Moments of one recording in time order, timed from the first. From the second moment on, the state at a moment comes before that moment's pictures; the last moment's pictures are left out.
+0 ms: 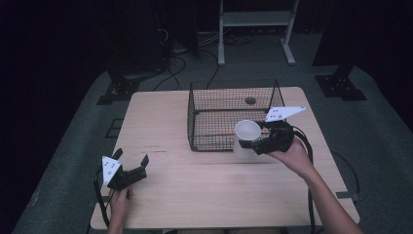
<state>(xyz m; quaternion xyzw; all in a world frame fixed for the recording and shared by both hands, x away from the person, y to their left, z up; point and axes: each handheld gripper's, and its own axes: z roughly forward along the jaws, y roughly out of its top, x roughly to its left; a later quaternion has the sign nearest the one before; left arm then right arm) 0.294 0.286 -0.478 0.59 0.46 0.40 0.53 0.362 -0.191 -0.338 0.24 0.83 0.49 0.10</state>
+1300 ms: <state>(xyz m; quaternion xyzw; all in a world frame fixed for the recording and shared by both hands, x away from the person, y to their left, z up) 0.294 0.288 -0.478 0.60 0.46 0.40 0.53 0.459 -0.176 -0.308 0.28 0.83 0.48 0.09</state>
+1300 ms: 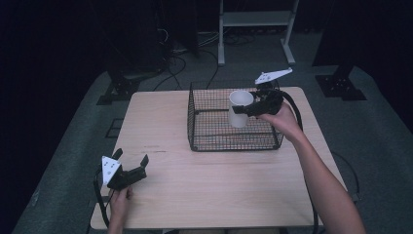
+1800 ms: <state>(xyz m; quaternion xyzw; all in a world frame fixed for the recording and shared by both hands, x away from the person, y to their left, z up) 0.294 0.288 -0.478 0.59 0.46 0.39 0.53 0.491 -0.154 -0.314 0.27 0.84 0.46 0.08</state>
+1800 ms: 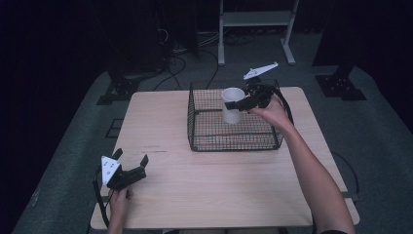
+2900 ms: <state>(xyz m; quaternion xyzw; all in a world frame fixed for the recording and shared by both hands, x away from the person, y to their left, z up) 0.294 0.289 -0.478 0.59 0.46 0.39 0.54 0.533 -0.139 -0.366 0.31 0.84 0.45 0.05</state>
